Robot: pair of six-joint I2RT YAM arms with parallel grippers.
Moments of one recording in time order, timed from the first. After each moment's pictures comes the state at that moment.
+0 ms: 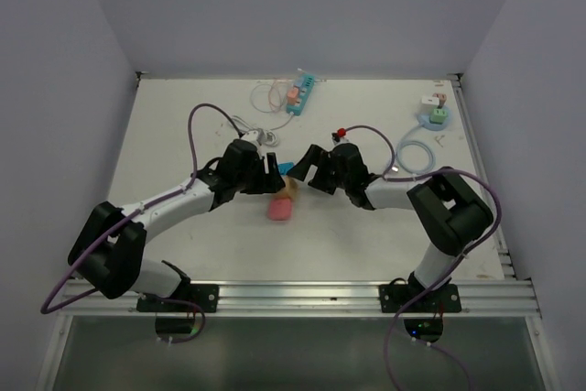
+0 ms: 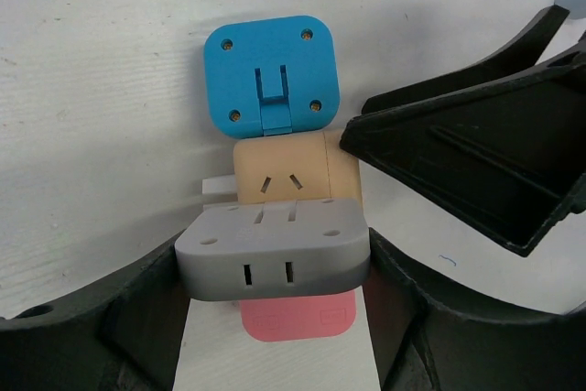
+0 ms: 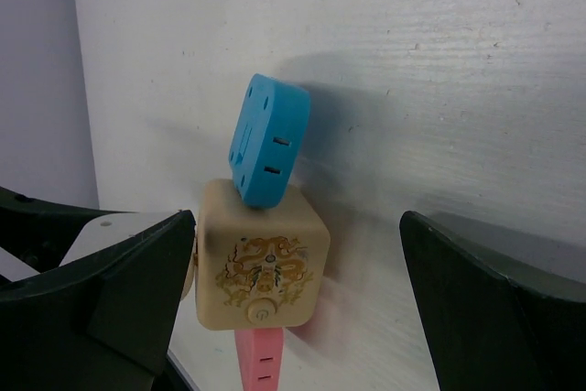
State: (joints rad) left arm -0.59 1.40 0.79 -0.14 0.04 -0.59; right arm 0.60 1.72 0.75 0.43 -0.17 0.94
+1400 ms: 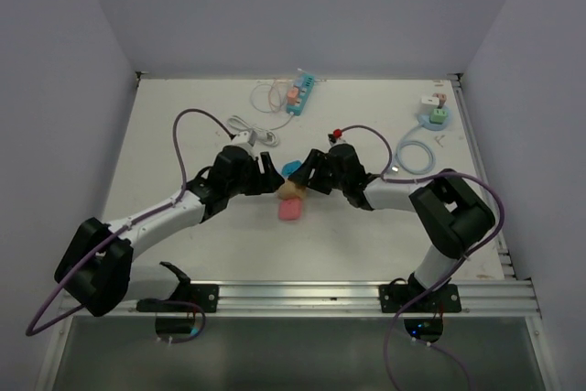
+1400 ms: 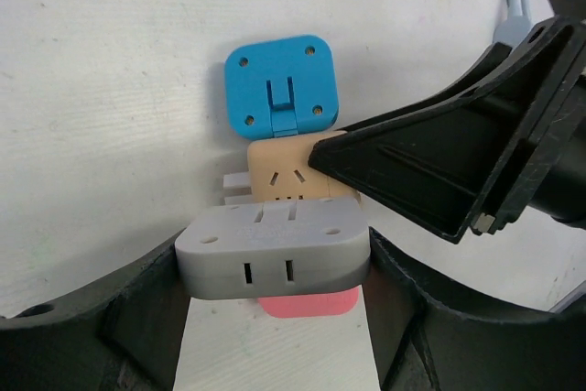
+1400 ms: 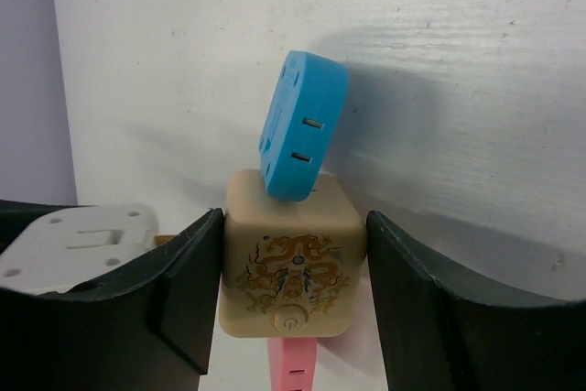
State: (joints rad) left arm -0.60 1.31 0.69 -0.01 0.03 -0.64; right arm 0.63 1.71 0.77 0.38 -0.15 0.91
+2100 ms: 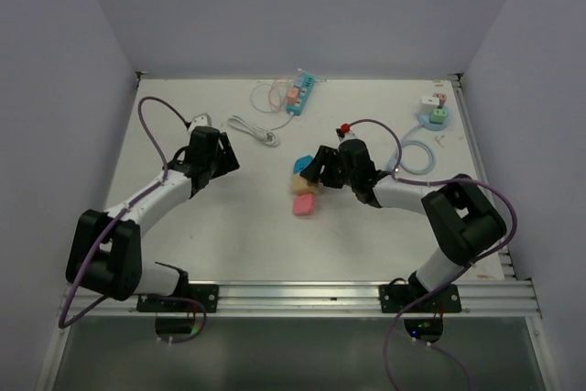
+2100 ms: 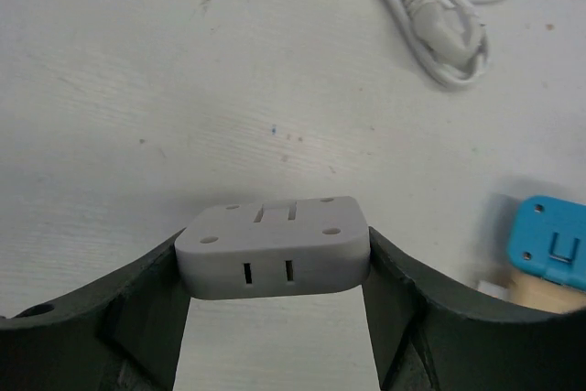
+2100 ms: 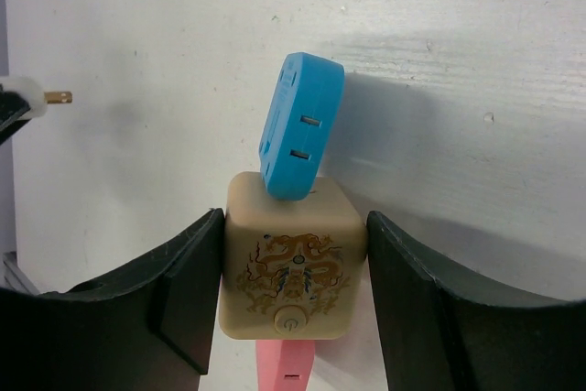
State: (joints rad) left arm -0.30 1.31 0.75 -0.17 -0.17 -0.61; right arm 0.56 1.65 0.75 0.31 -0.12 0.76
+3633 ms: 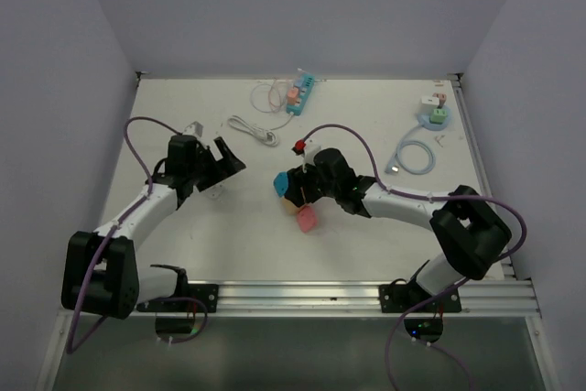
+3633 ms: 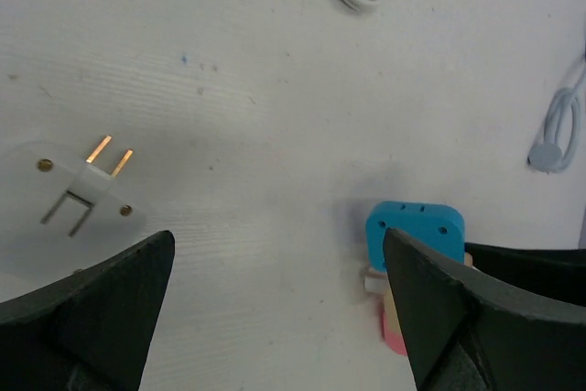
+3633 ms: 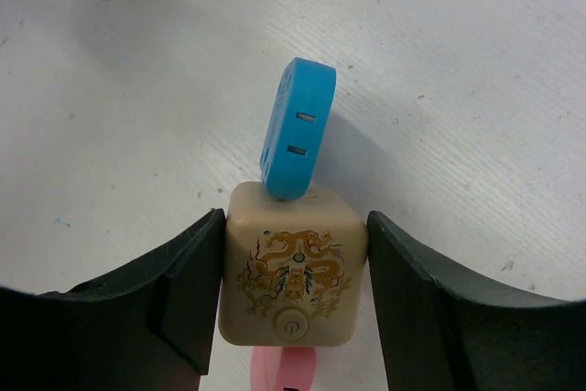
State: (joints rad) left arm -0.14 1.26 0.68 -0.14 0.20 -0.63; right arm 0.78 1.57 0.83 0.12 -0.09 0.26
